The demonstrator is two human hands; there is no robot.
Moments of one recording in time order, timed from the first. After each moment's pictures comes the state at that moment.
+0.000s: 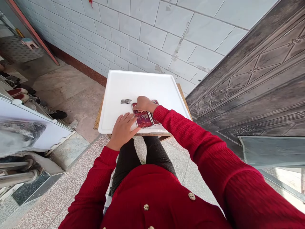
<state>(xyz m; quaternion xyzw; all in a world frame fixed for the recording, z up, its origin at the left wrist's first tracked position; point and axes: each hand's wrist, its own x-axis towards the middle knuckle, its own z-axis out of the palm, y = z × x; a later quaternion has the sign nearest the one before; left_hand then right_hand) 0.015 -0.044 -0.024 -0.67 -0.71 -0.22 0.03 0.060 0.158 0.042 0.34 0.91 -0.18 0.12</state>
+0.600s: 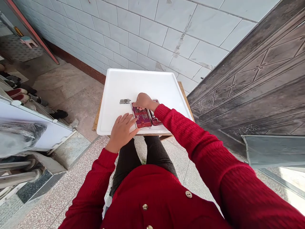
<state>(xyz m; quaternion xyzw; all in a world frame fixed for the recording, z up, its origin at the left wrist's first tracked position) 0.016 -0.045 -0.020 -0.67 -0.71 -0.21 0.03 0.063 0.163 0.056 0.39 0.87 -0.29 0.11</state>
